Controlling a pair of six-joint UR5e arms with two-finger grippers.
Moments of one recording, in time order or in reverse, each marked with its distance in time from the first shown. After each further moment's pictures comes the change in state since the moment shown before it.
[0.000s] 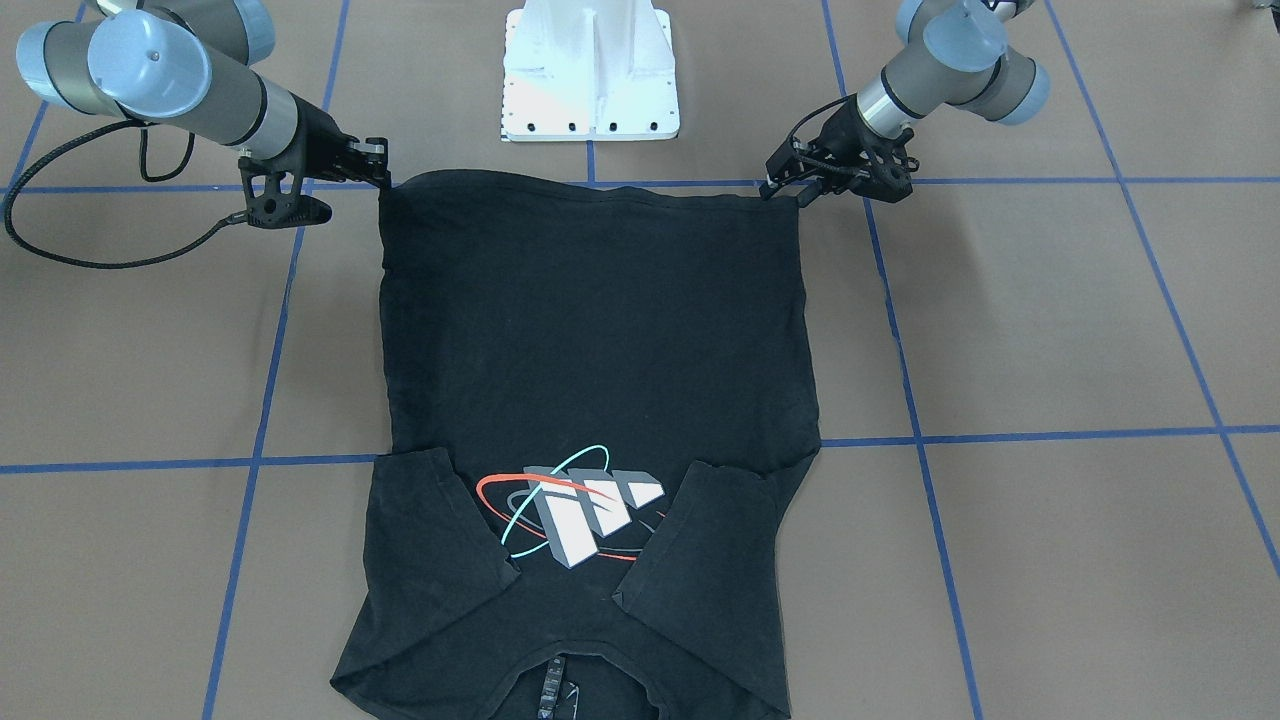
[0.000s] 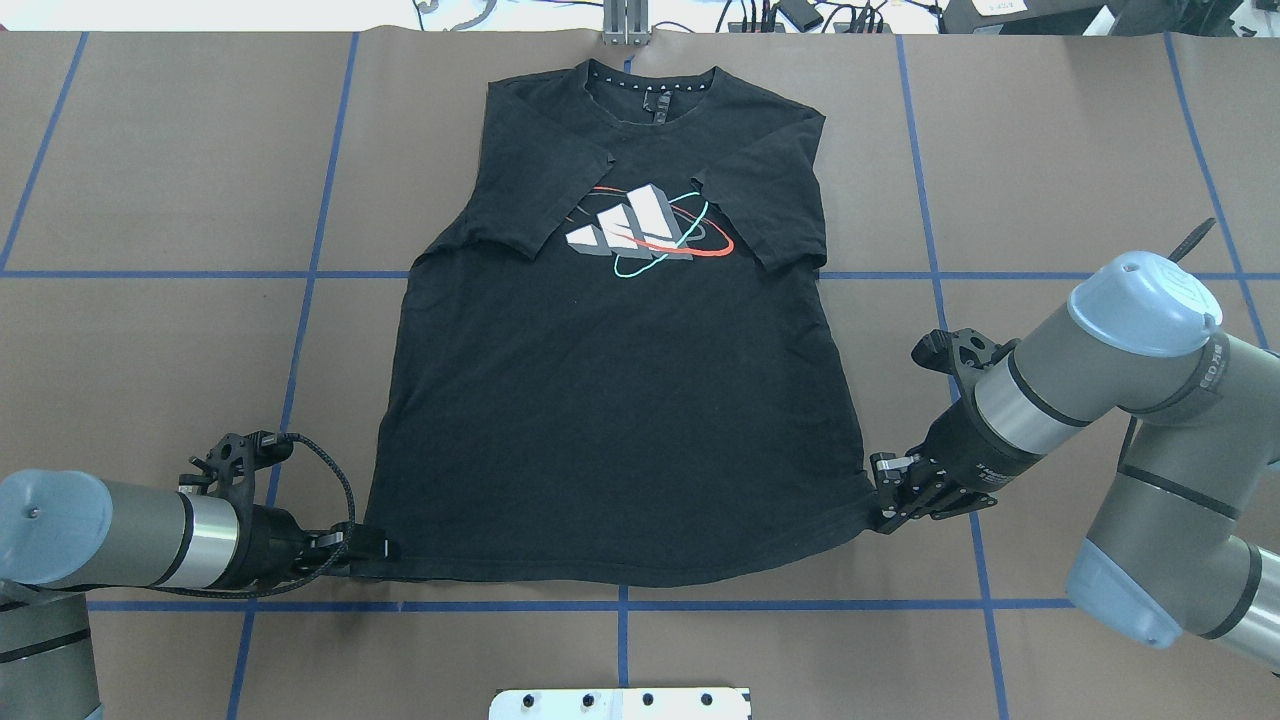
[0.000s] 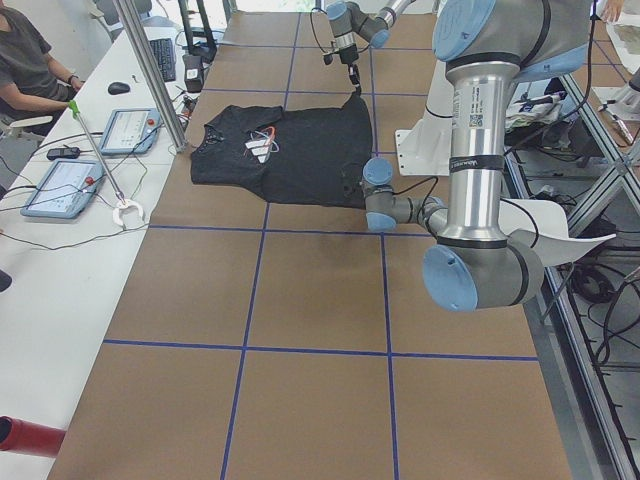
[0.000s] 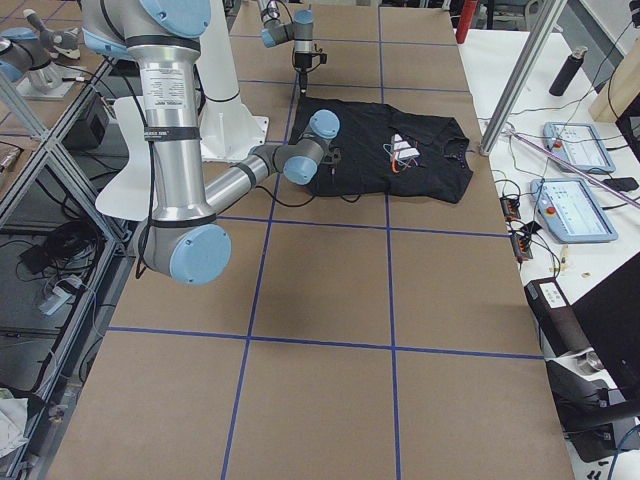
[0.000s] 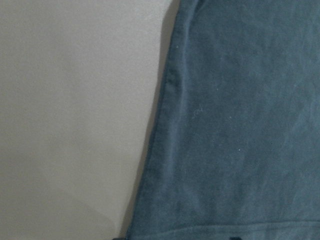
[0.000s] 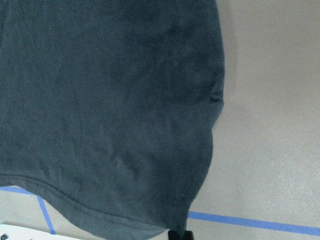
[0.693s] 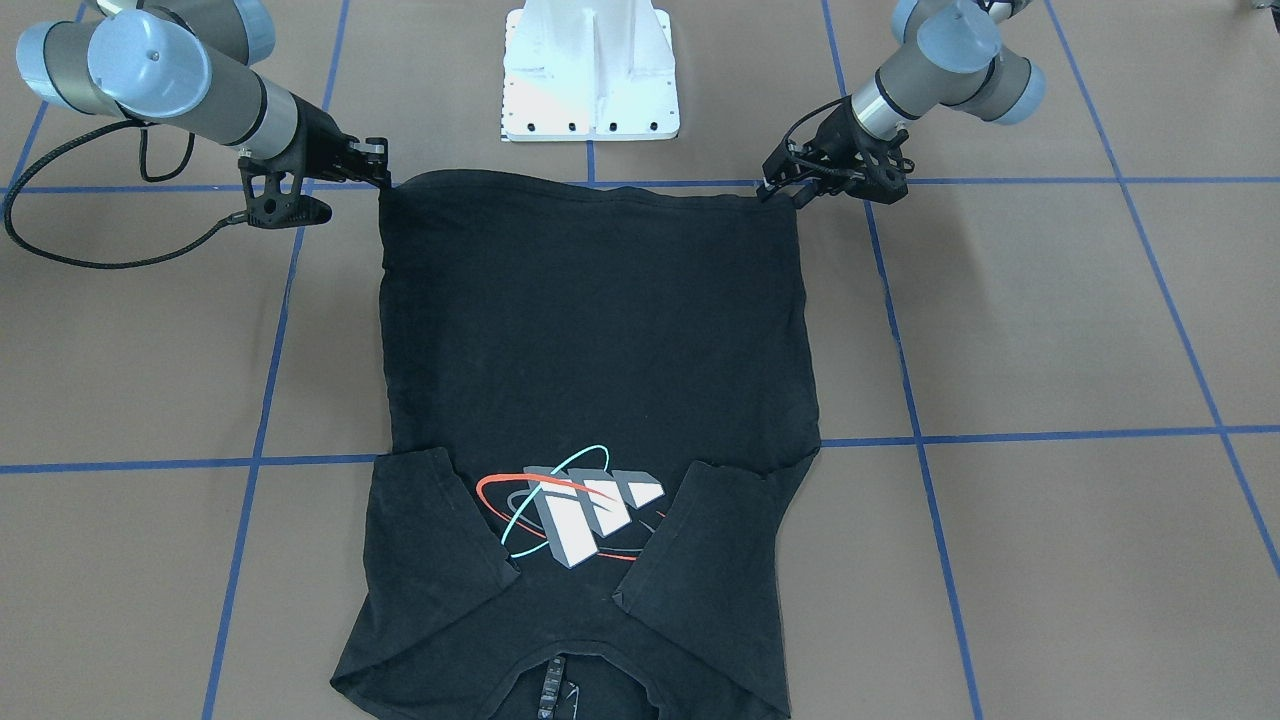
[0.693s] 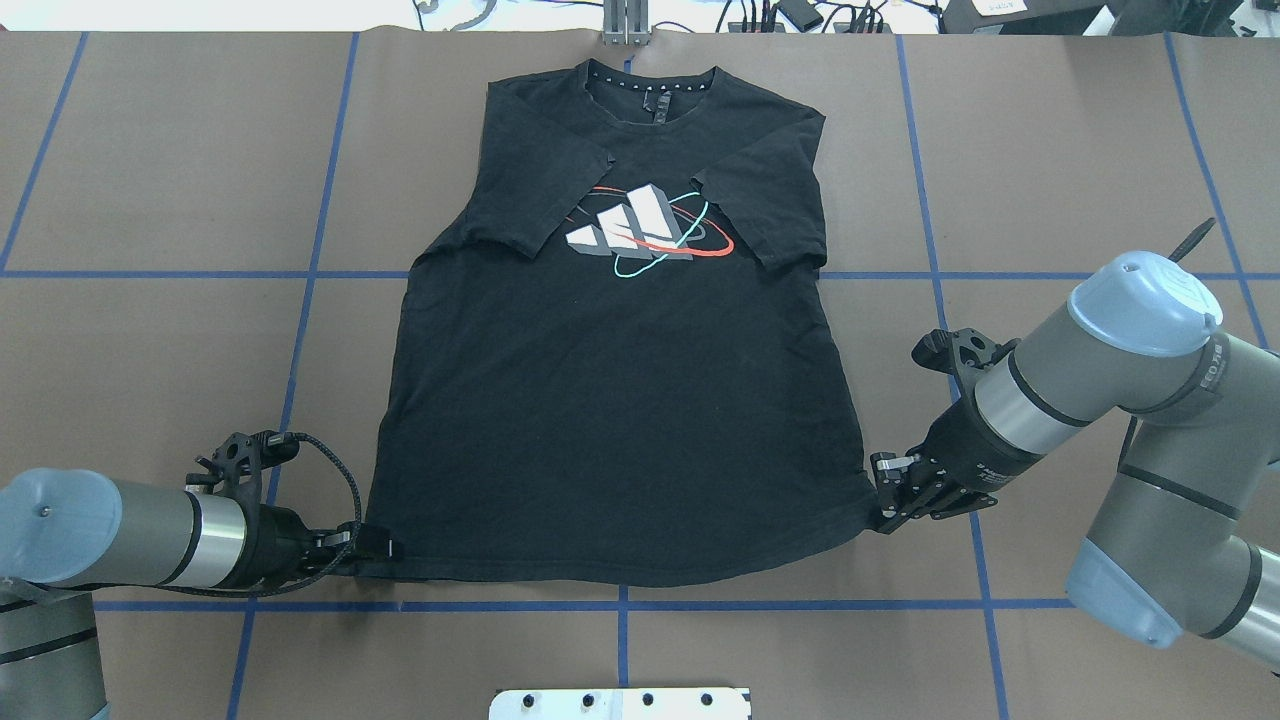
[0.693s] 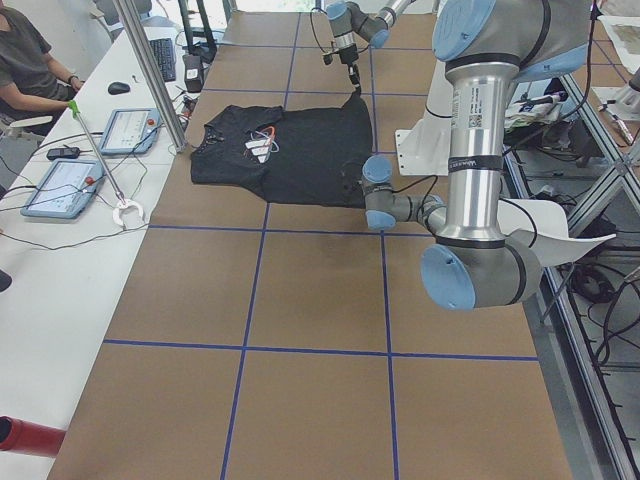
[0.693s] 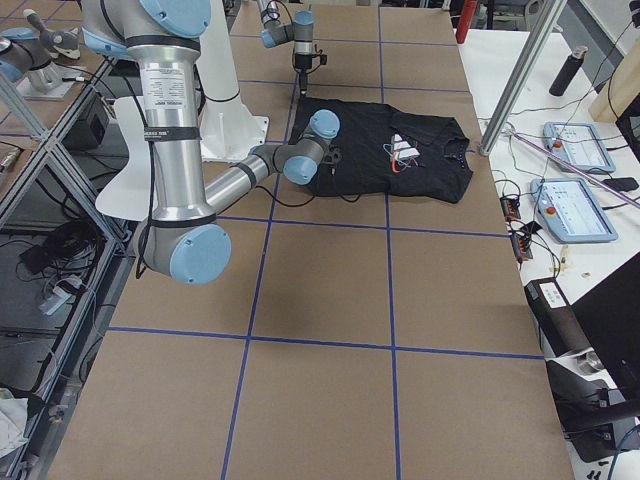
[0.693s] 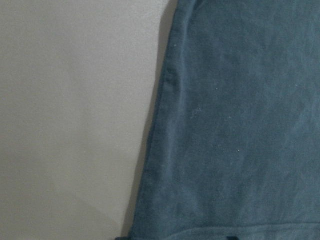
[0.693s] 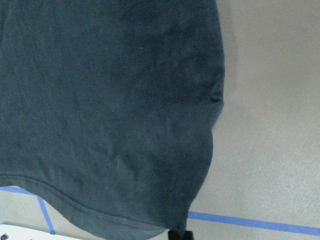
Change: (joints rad) left arm 0.002 -0.012 -0.001 0.028 0.001 0.000; right arm 0.000 0.001 0.000 0.000 0.000 0.000
